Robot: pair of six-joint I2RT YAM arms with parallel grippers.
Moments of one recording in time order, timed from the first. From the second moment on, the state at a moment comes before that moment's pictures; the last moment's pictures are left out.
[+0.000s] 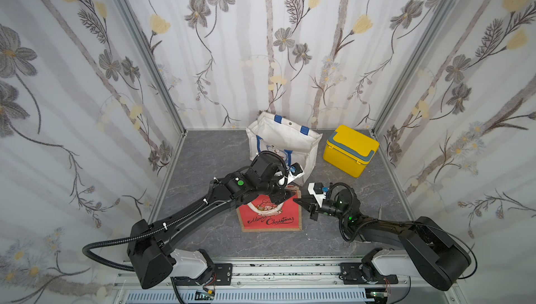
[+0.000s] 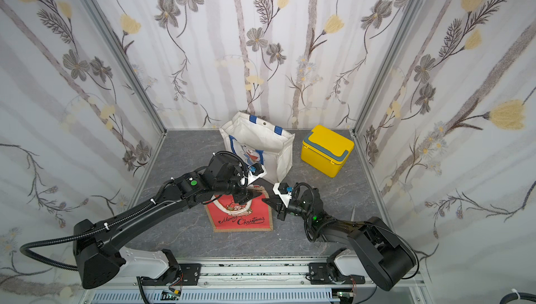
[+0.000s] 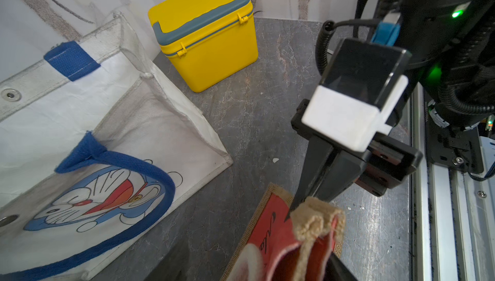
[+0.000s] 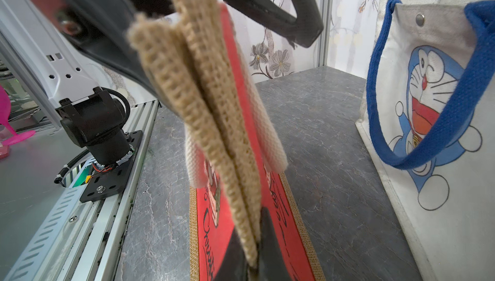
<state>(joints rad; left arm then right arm) -0.87 1.37 1.24 -0.59 0.17 0.36 0.58 1.33 0.27 0.97 -0.71 0.05</state>
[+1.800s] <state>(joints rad) -0.82 1.32 1.27 -0.73 0.25 0.41 0.61 1.15 0.05 0.80 -0.49 0.31</state>
